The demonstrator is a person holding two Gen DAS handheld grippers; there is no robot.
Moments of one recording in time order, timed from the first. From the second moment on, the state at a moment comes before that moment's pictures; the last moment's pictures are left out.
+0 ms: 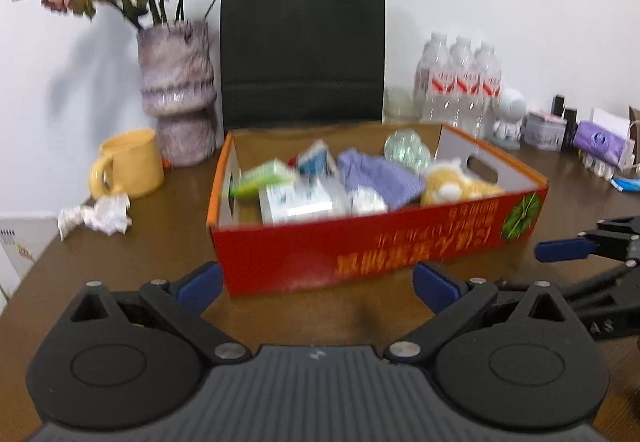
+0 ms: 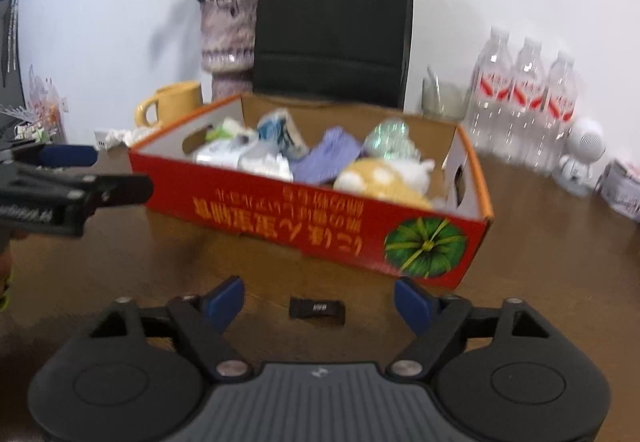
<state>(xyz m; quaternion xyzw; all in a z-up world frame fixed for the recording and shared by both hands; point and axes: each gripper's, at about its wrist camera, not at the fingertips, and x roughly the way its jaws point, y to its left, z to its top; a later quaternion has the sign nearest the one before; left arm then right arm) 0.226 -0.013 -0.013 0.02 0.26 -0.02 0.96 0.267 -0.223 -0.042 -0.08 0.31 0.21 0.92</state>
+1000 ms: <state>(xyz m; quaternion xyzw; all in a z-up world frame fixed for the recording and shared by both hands) 0.227 -0.012 -0.017 0.00 0.28 -0.03 0.96 0.254 -0.217 -0.045 -0.05 0.31 0.23 0.92</state>
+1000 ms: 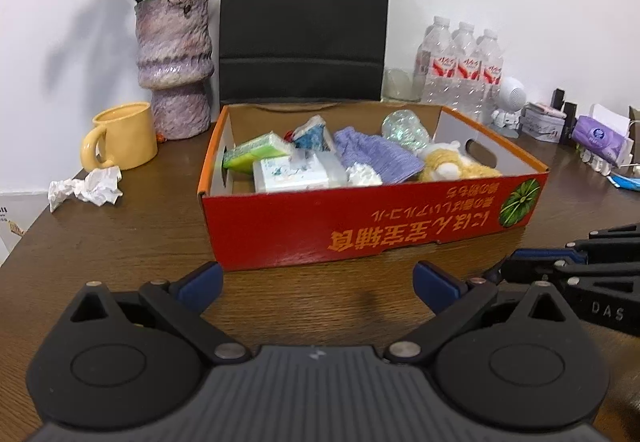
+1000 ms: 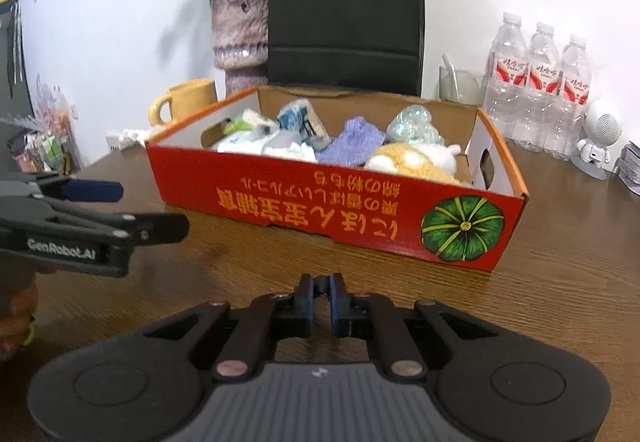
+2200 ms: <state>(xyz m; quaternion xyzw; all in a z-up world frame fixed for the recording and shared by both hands) 0.354 -0.019 0.019 -0.04 0.26 0.03 0.97 0.406 -0.209 -0.008 0.00 0.28 0.15 0.95</state>
